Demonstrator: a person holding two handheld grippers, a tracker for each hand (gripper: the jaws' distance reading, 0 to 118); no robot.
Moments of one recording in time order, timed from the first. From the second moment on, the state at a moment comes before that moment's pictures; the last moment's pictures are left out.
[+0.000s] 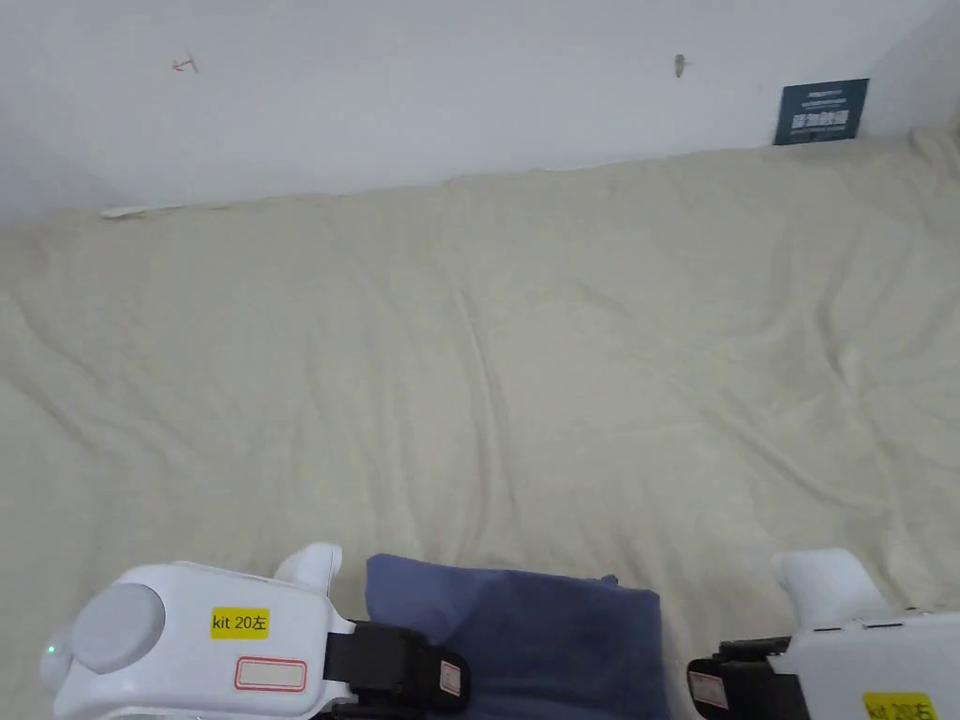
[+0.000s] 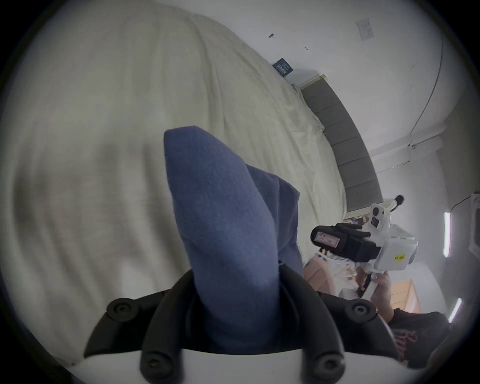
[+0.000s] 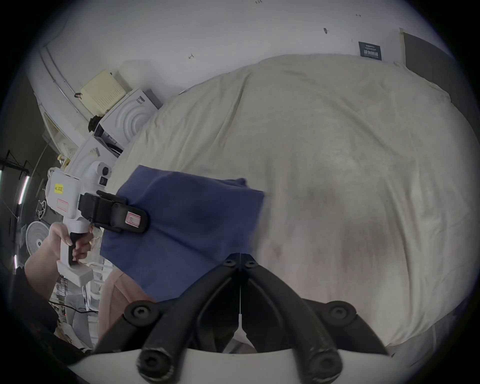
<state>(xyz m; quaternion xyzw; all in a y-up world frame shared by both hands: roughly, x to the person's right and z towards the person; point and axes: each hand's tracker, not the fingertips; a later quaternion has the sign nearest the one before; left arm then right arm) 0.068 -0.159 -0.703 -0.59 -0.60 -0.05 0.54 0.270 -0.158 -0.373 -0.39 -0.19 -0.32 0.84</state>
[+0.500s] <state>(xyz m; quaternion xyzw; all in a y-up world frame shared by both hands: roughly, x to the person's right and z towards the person) -0.137 -0.121 -0.977 -0.51 -0.19 -0.31 0.78 0.220 -0.150 -0.432 -0.43 -0.17 -0.29 0.84</state>
